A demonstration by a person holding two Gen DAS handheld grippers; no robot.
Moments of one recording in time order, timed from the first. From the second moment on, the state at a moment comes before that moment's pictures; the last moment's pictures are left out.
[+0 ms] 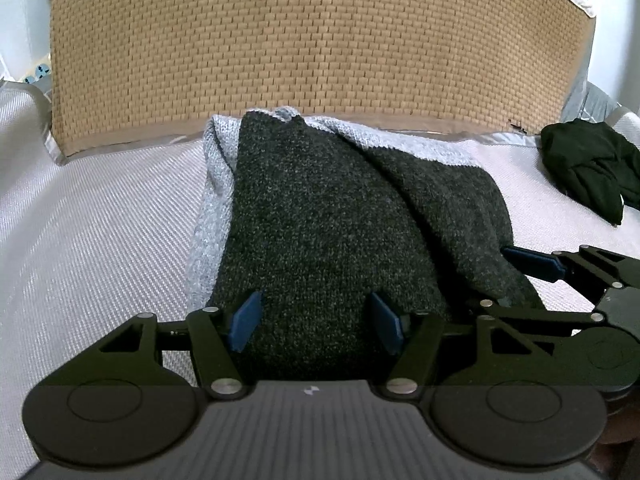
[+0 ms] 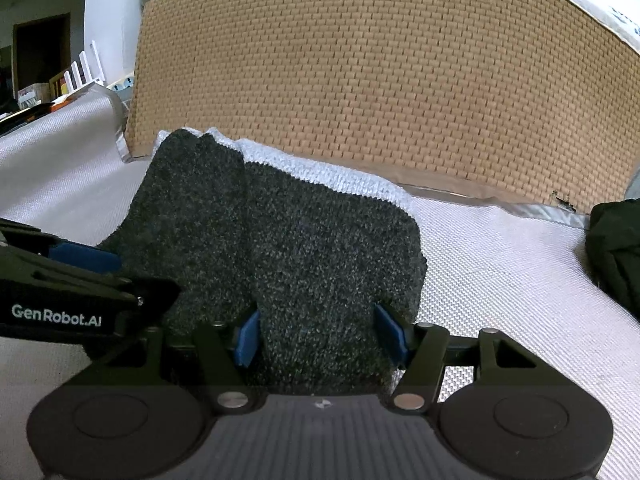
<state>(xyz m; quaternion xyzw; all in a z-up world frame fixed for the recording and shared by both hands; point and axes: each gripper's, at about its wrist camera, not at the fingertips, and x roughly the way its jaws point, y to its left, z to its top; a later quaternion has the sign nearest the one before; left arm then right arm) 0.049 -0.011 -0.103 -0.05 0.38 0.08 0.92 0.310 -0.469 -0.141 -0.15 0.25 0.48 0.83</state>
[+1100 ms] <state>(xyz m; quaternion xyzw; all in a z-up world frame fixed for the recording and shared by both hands) 0.061 -0.009 -0.110 -0.04 0.38 0.08 0.92 0.329 -0.469 -0.150 -0.14 0.26 0.51 0.80</state>
